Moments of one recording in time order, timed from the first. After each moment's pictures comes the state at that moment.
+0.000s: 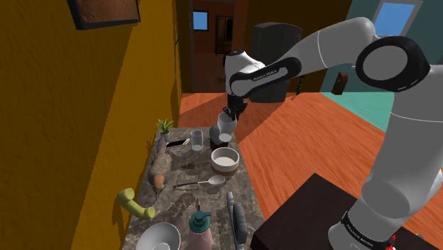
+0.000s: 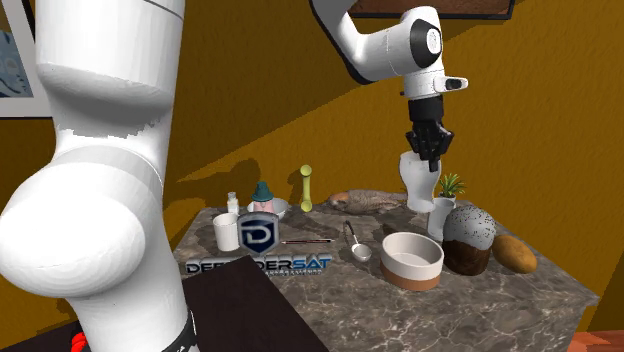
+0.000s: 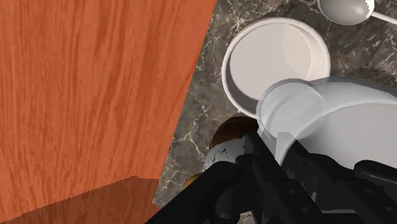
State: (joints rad) arm -0.20 0.26 0.30 -1.84 -0.33 2.13 0.49
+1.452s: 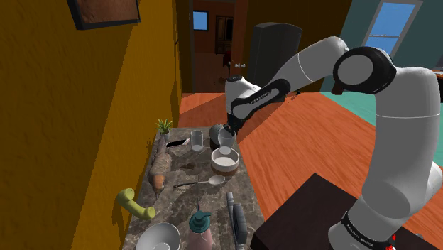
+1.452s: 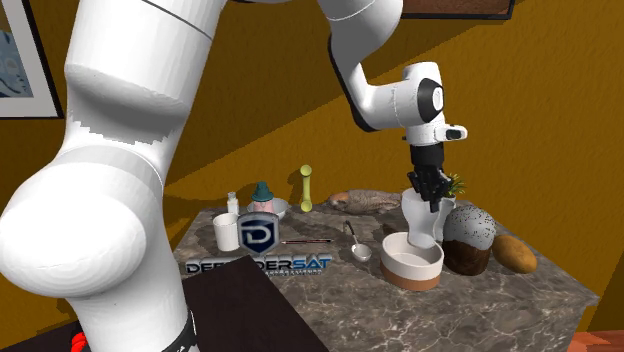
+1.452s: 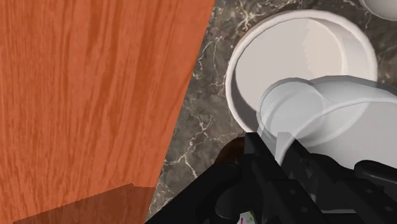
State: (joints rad) arm -0.20 0.42 0.25 -1.90 -0.42 2.33 0.55
